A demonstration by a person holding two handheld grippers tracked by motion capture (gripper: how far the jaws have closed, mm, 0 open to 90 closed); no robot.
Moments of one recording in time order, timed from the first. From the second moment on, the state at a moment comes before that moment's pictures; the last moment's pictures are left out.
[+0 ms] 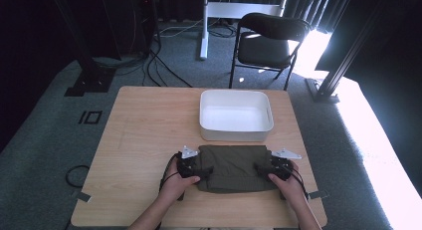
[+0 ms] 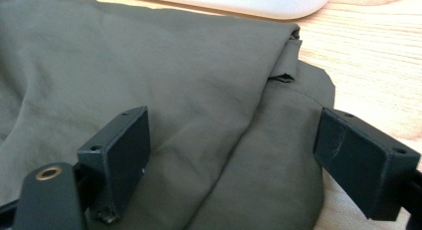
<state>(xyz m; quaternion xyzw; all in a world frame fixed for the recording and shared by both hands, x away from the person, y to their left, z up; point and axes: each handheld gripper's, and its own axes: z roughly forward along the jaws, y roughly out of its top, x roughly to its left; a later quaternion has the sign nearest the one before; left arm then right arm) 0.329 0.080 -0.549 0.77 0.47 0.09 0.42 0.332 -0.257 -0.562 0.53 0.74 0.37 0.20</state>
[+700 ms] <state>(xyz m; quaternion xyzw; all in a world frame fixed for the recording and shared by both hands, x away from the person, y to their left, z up) 0.332 0.058 -0.556 0.80 0.42 0.12 0.41 0.327 -0.243 -0.560 0.49 0.76 0.39 0.19</state>
